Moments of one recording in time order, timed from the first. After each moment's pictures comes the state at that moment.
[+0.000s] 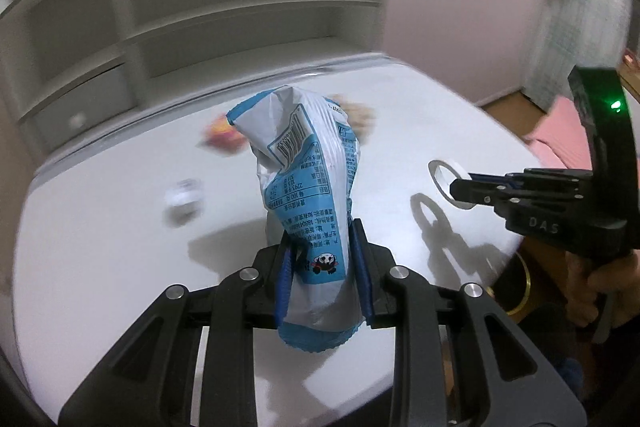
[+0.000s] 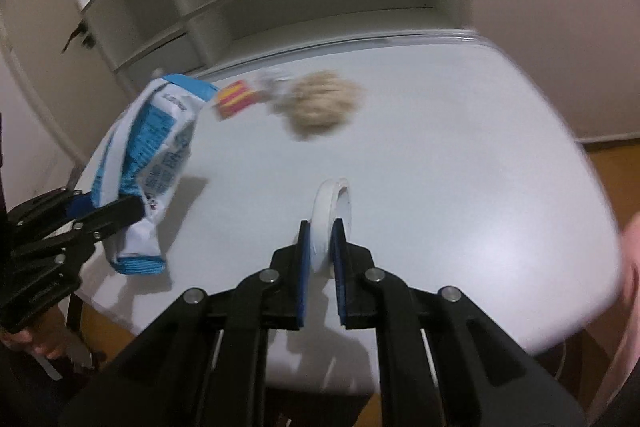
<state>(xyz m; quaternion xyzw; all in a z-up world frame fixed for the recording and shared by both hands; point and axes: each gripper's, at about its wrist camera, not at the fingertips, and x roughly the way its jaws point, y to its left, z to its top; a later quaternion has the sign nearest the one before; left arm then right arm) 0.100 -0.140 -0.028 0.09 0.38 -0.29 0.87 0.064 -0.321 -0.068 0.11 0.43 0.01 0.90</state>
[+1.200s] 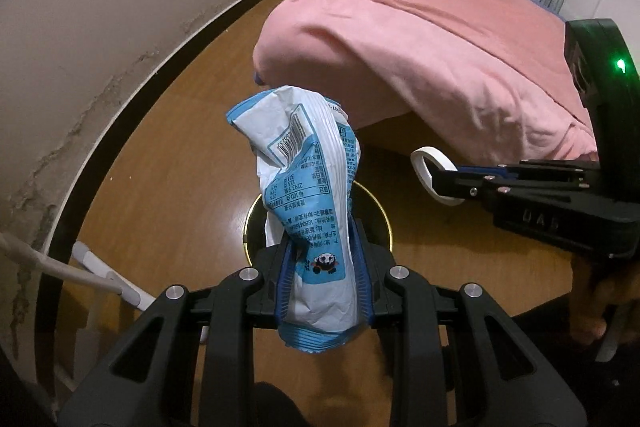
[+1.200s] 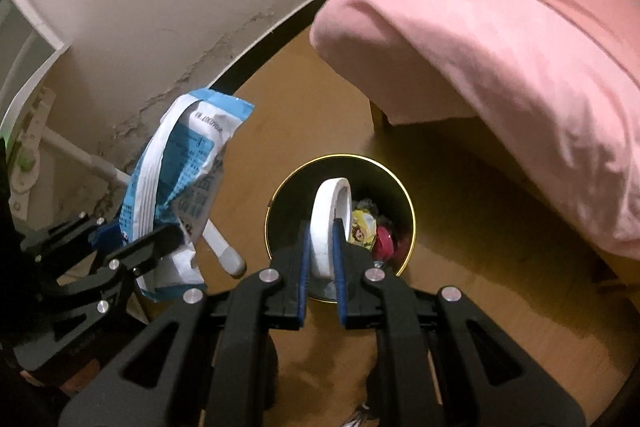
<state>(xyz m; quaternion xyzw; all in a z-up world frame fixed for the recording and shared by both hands) -0.061 -0.566 -0.223 0.26 0.42 -0.58 0.65 -0.225 -0.646 -0.254 0.34 0.44 -0.32 0.77</state>
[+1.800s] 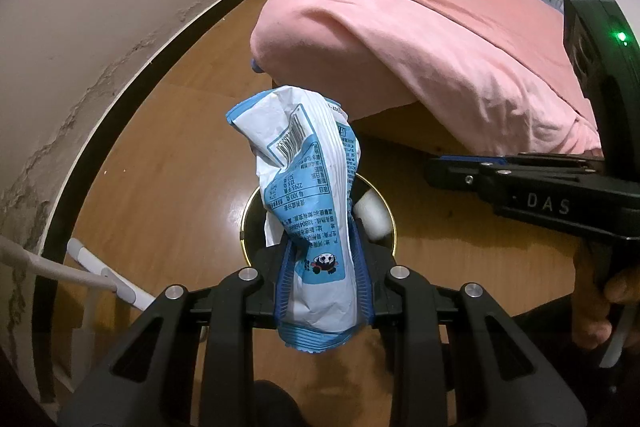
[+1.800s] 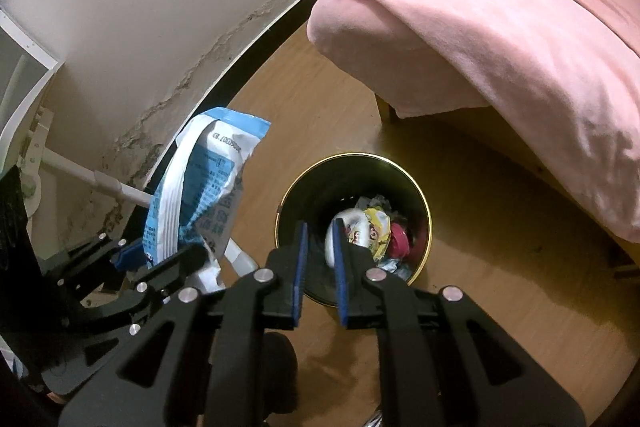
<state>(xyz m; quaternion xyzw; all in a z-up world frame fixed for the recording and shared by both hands) -0.057 -0.576 -0.238 0.26 0.44 -0.58 0.64 -0.213 -0.656 -0.262 0.37 0.43 -0.31 0.76</state>
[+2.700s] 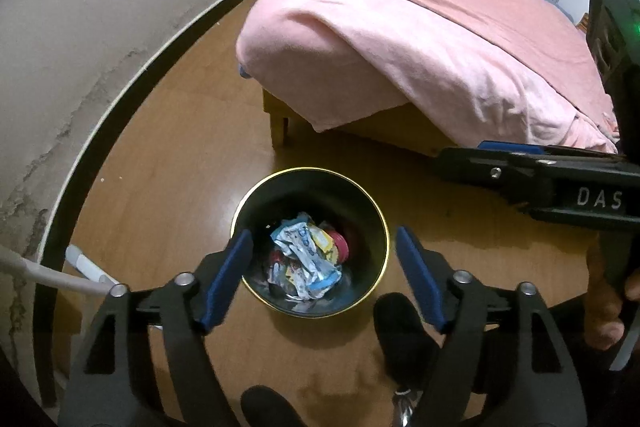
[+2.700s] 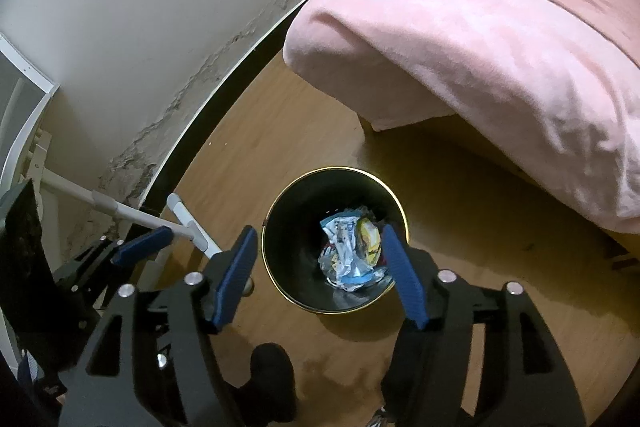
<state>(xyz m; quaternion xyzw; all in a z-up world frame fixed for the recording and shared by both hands) -0.077 -0.585 -0.237 0.27 0.42 -0.58 0.65 -0.242 -0.661 -0.246 0.37 0.41 -0.34 0.76</state>
